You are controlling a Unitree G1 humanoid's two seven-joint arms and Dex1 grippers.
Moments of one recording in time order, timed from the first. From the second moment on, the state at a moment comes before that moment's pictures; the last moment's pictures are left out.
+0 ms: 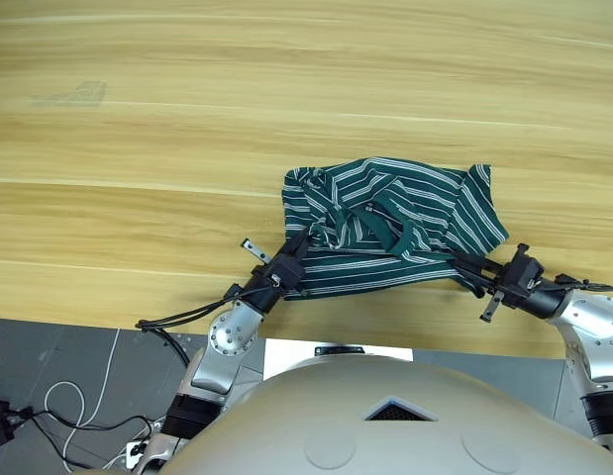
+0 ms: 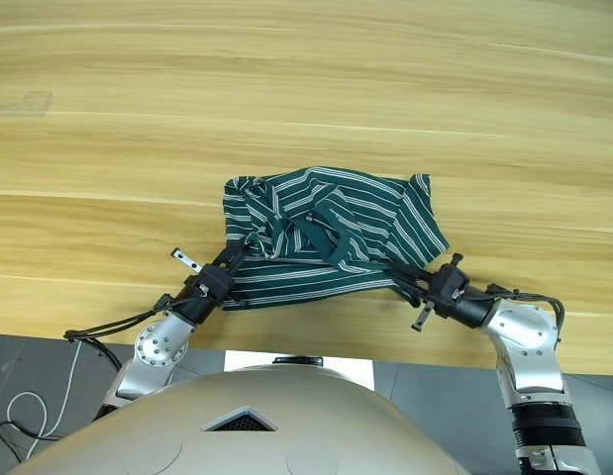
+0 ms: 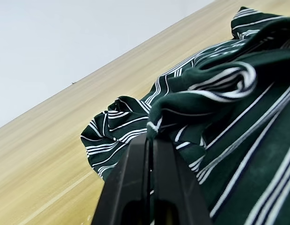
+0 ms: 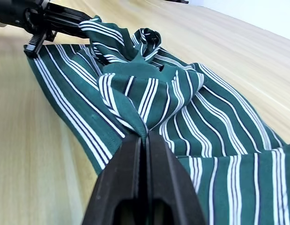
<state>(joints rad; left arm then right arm) 0.46 0.31 -0.29 -0.09 0.25 -0.42 -0.20 0.43 -0.69 0.04 0.02 0.34 -0.41 0.99</state>
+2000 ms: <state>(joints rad) 0.51 0.28 -0.33 -0.09 0.28 -0.44 -0.16 0.42 -0.68 0.01 0.03 0.24 -0.45 0.96</state>
